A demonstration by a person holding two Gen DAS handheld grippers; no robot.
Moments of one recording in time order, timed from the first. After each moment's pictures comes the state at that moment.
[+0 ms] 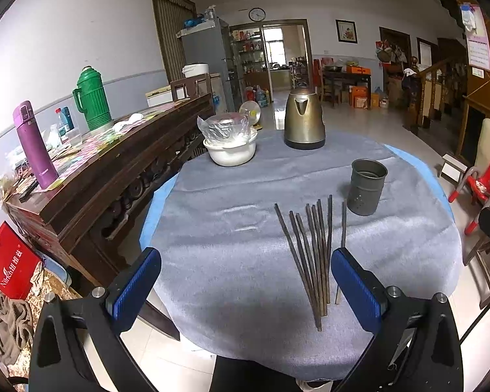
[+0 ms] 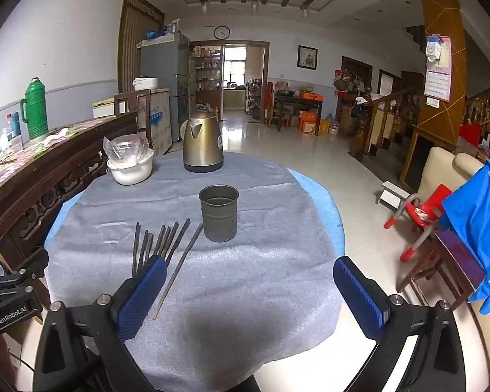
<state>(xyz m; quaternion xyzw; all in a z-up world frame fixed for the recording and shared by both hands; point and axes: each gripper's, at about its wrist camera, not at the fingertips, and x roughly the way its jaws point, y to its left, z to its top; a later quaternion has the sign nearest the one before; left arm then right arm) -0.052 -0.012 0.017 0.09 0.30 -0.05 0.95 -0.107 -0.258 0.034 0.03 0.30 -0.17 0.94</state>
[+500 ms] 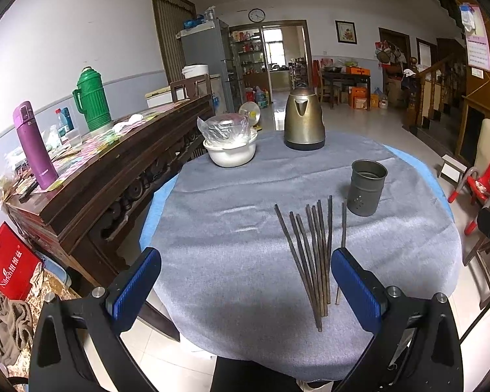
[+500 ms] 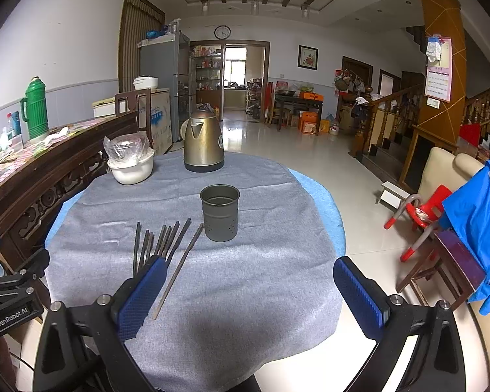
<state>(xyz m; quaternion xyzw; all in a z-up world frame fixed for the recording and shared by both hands) -0.052 -0.013 0.016 0.09 0.29 -0.05 0.95 -0.108 -0.257 0.035 0.03 0.30 -0.17 0.94</state>
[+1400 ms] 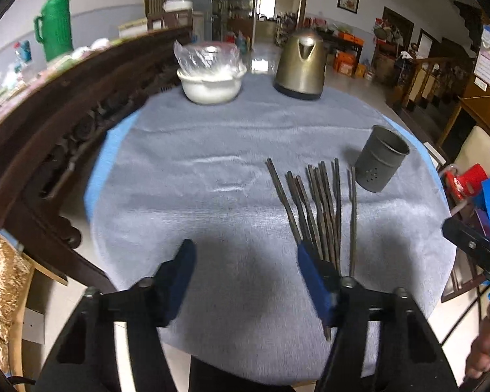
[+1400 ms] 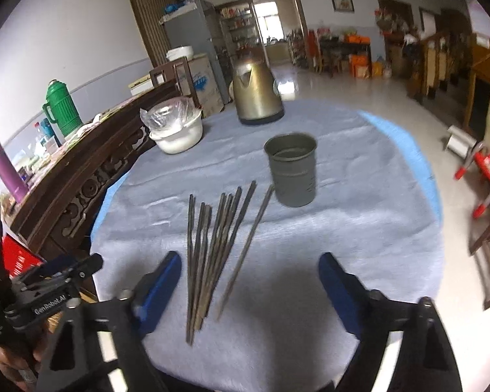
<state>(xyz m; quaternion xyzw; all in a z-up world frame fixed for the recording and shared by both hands) 0.060 0.015 -0.056 0.02 0.43 -0.12 0.89 -0.002 -0.263 -0.043 0.16 0.39 -0.02 0.91</state>
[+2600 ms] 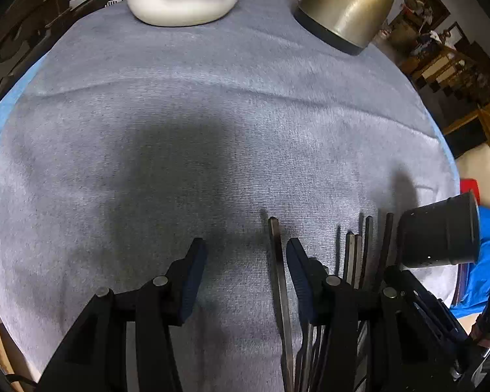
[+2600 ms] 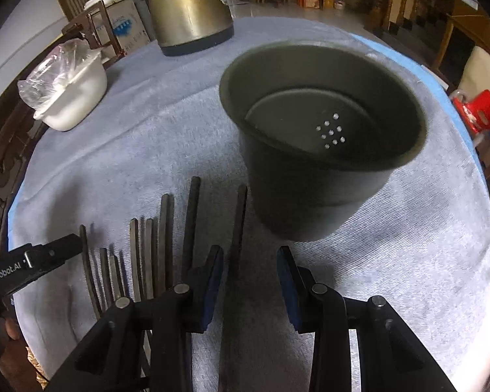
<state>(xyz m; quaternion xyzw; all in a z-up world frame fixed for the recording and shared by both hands) 0.269 -0.036 -0.144 -0.05 0.61 -0.14 0.78 0.193 -0.273 -0.163 0.17 0.55 -0.16 0.80</state>
